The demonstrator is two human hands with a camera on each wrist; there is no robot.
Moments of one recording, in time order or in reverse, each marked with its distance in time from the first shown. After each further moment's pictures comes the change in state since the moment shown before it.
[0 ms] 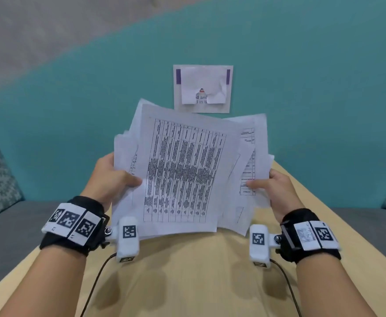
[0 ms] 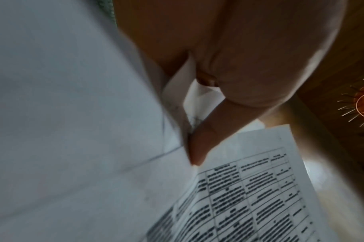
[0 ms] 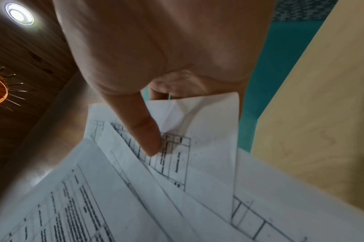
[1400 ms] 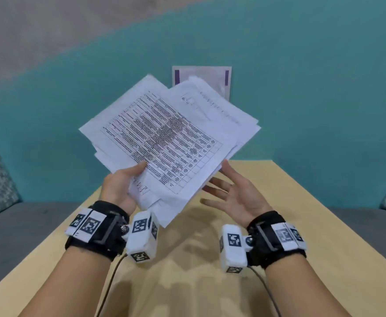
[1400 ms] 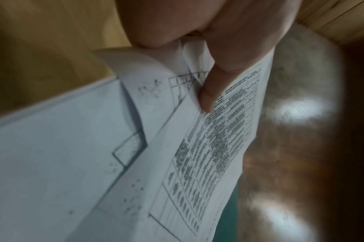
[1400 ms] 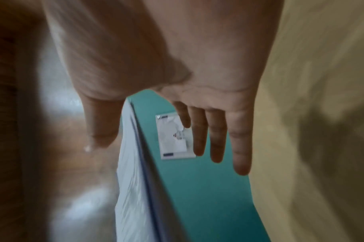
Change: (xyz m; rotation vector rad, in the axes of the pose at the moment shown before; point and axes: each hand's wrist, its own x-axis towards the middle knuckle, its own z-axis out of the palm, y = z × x) left_hand 0.005 -0.012 0.030 -0.772 0.065 -0.362; right_hand -0.023 -0.004 0.064 0.452 -0.315 0.301
